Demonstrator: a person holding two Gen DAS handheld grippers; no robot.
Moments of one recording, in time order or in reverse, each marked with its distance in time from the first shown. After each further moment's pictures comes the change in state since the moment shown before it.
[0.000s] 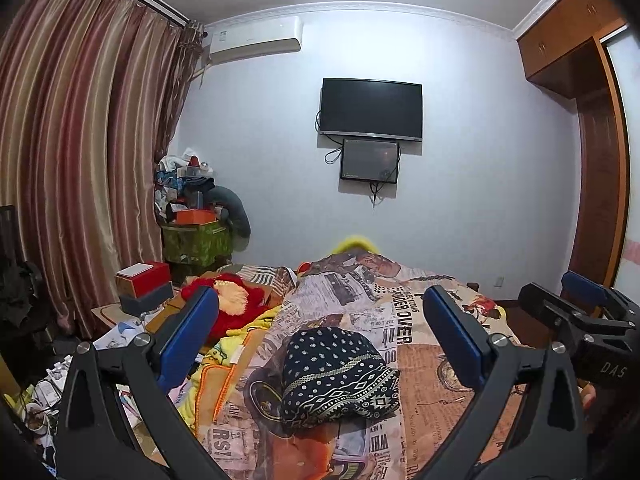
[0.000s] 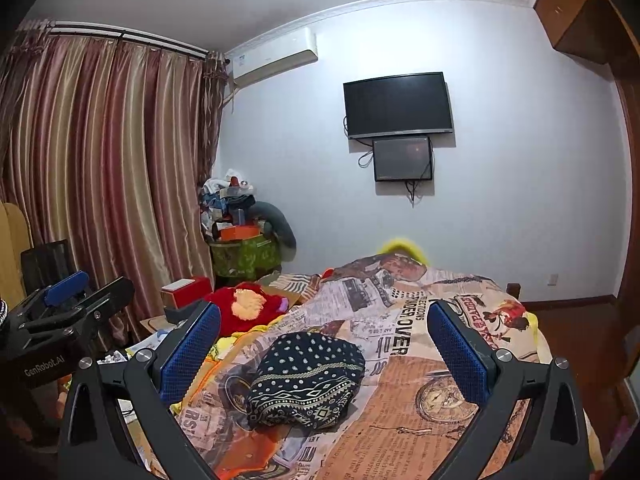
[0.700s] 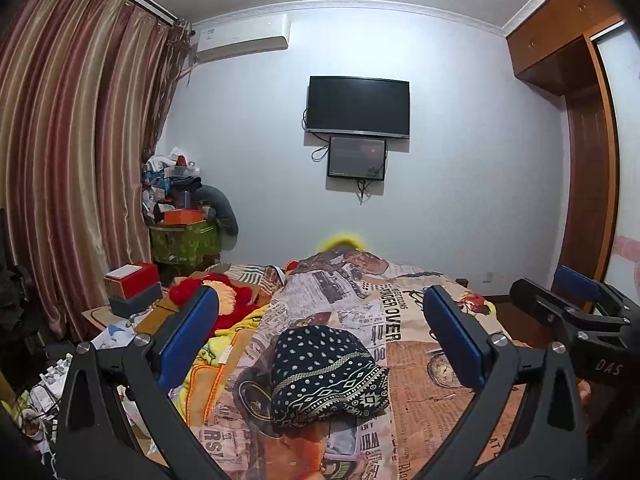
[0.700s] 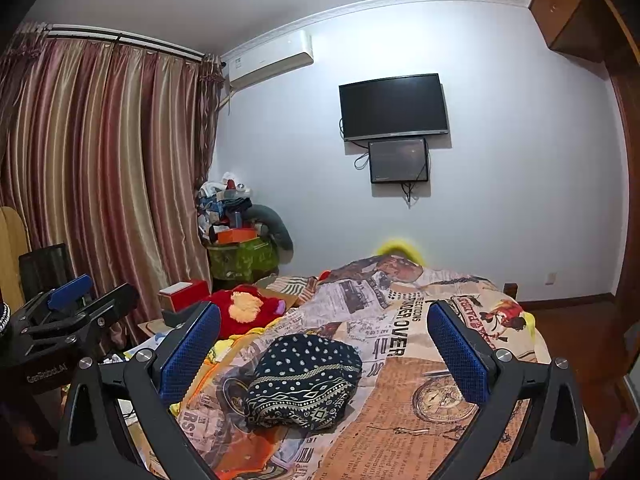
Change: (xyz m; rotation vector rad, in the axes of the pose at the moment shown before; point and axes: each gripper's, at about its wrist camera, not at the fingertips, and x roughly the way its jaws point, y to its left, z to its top) left arm 0.003 0.009 0.001 0.017 0.008 -0.063; right arm -0.002 -0.004 0.000 0.003 -0.009 -0.014
